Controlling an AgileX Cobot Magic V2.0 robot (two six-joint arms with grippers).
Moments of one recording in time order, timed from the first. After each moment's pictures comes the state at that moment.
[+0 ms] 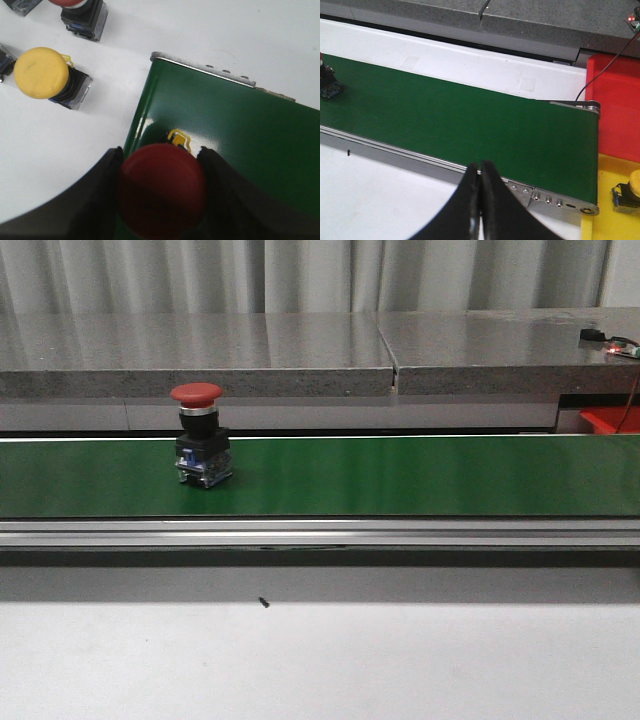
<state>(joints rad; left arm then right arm) 0.24 1.69 -1.29 -0.05 0.76 -0.04 -0.06 0.53 -0.67 0.40 0.72 -0.39</state>
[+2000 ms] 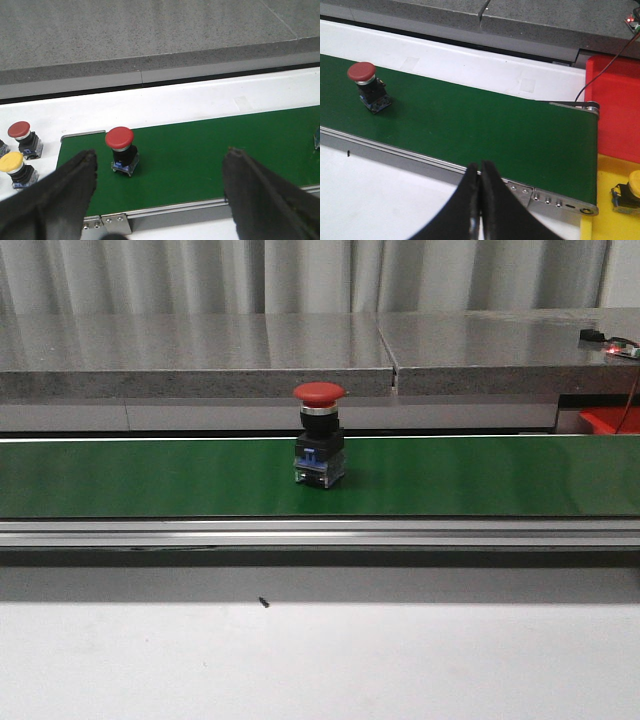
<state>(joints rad) -0.07 0.56 -0.73 -0.14 0.63 0.15 -0.06 0.53 -0.67 0.40 0.72 -0.39</state>
